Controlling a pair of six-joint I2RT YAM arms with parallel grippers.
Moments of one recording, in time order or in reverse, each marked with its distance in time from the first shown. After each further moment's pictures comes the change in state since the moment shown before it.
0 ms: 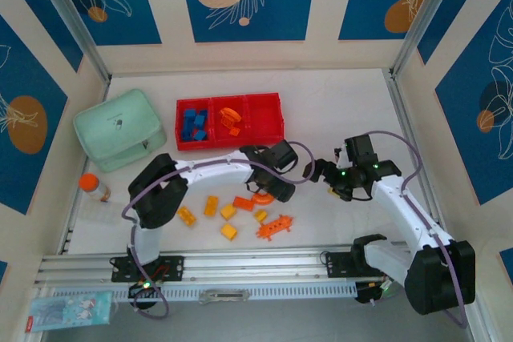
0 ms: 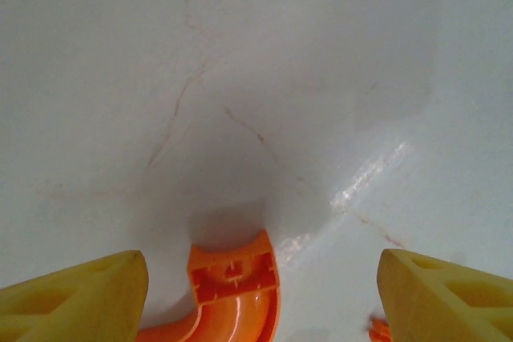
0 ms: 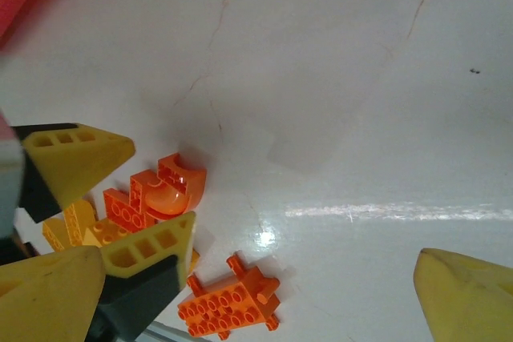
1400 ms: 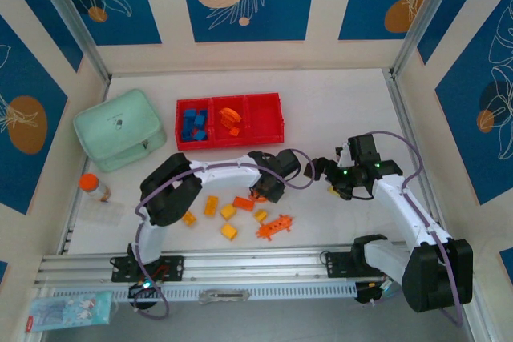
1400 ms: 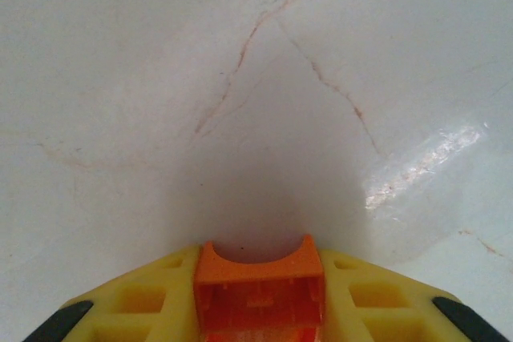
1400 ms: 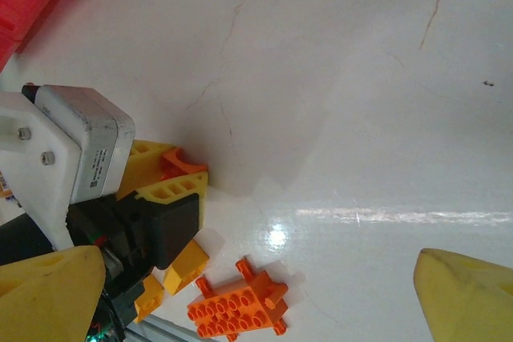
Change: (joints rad) left arm -0.020 0.071 -0.003 -0.051 -0.136 -0.074; right arm -0.037 0.017 -0.007 0.025 -0.055 -0.028
